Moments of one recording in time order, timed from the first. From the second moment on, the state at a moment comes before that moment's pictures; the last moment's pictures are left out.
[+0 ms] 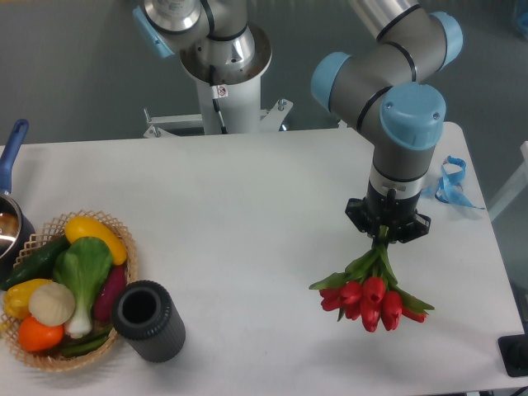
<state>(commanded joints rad) 2.65 -1.96 -1.50 -1.09 1.53 1.01</state>
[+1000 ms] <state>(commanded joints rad) 2.47 -1.98 -1.41 -0.69 0.45 0.71</state>
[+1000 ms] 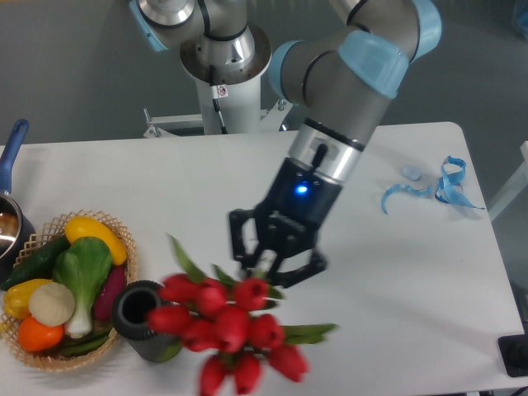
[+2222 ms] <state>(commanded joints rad) 2.38 -2.10 -1.47 -0.67 0.23 1.01</state>
